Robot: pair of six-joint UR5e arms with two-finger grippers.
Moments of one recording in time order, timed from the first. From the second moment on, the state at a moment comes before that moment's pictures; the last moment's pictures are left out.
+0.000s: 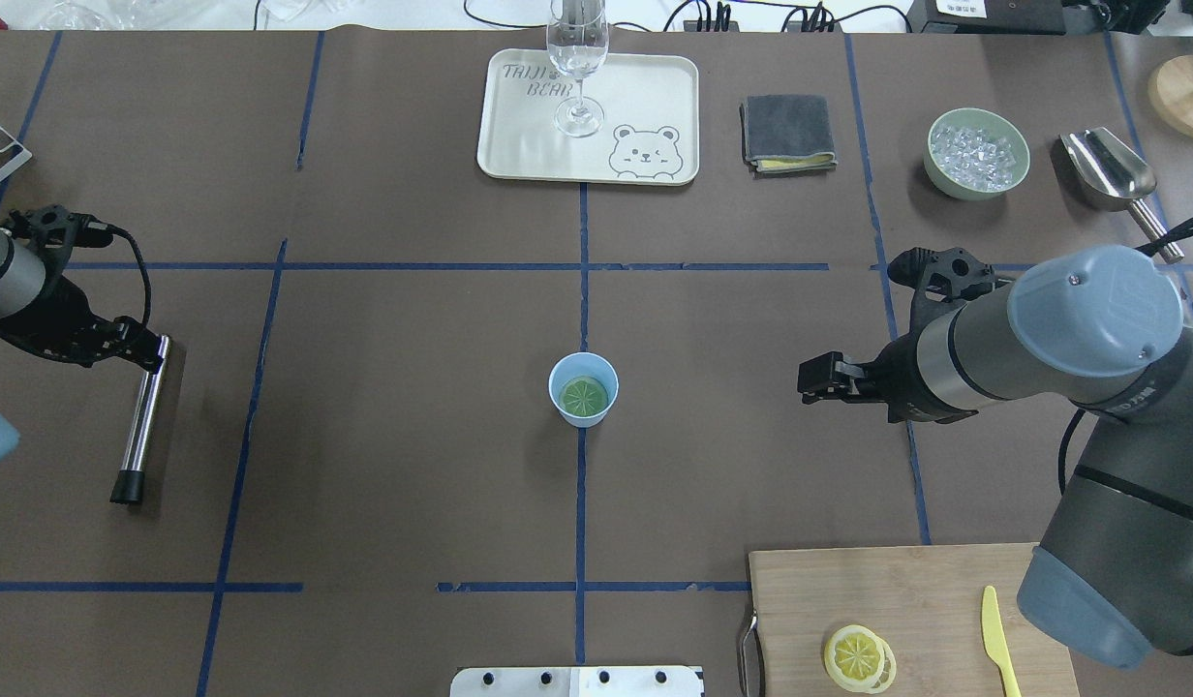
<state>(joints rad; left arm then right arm) -0.93 -1.64 -1.64 -1.93 -2.25 -0.69 0.60 -1.44 2.11 -1.39 1.93 1.38</state>
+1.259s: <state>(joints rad) -0.87 -1.66 -1.62 -1.93 -2.20 -0.69 0.59 -1.44 2.10 -1.39 1.94 1.38</state>
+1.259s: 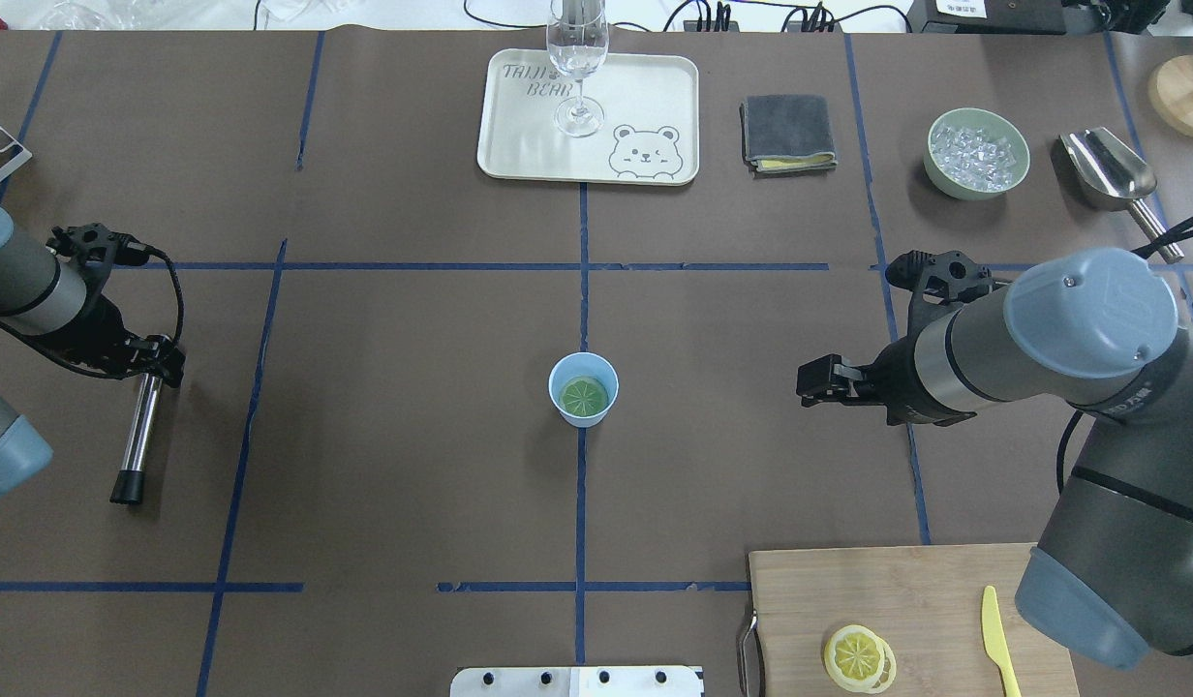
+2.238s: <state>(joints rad) -0.86 -1.67 -1.66 -1.93 -2.14 -0.68 0.59 -1.44 2.11 -1.39 1.95 1.39</state>
